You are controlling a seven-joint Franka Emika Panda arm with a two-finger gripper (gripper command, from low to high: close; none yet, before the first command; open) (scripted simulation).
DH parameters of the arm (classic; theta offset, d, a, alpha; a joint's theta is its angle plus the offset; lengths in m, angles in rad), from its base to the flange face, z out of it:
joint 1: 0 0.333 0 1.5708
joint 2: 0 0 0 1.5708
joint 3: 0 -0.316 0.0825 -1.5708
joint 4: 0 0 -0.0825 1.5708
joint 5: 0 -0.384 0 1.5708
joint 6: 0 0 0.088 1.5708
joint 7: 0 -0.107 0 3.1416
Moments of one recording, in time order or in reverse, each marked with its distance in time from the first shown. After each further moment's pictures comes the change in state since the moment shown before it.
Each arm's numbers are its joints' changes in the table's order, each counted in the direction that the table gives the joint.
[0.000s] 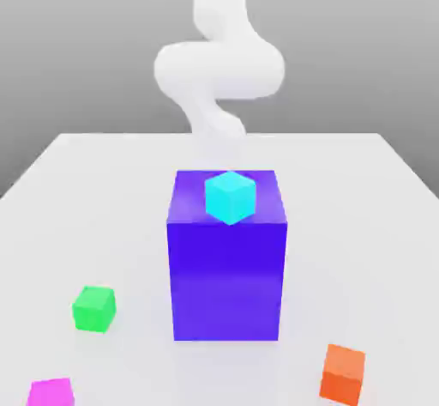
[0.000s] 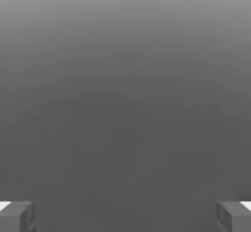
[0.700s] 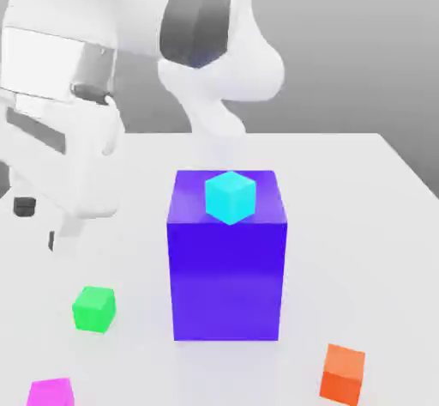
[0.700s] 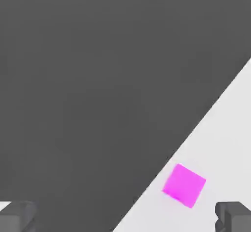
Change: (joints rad) arm -0.307 -0.765 -0.036 0.066 0.167 -0.182 -0.727
